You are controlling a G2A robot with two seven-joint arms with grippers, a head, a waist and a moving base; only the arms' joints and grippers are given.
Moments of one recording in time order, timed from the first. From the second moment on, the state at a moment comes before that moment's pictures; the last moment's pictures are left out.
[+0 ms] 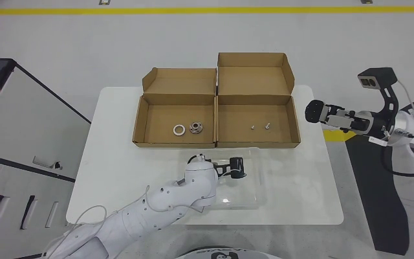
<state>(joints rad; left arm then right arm) 1.08 -1.26 -0.54 -1.77 1.48 -0.46 -1.36 -1.30 -0.85 1.73 -1.67 0.59 -0.42 1.40</state>
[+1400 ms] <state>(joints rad) 1.01 -1.24 -0.51 -1.74 1.31 -0.45 -1.37 -1.30 -0.85 1.73 -1.67 0.59 -0.42 1.40</state>
